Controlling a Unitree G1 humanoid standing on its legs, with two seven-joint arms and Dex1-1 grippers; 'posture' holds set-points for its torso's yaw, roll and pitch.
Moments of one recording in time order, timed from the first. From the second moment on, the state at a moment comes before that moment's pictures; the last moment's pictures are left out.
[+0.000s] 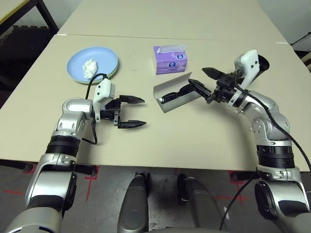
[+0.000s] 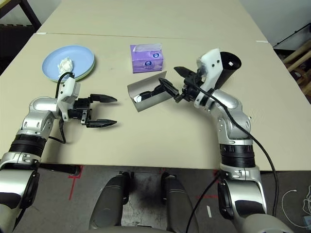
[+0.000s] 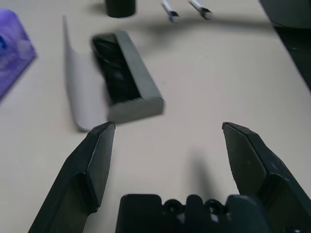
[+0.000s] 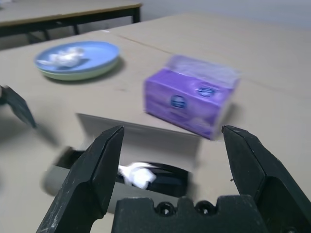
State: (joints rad) left arm -0.70 0.57 -0.05 0.57 -0.29 -0.08 -1.43; right arm -0.56 -0.33 -0.16 0.13 0.22 0.21 0.77
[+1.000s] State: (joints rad) left arm -0.72 0.56 -0.01 0.60 -0.29 -0.07 -1.29; right arm -0.45 -0.57 -0.16 0.39 0.35 -0.16 1.17
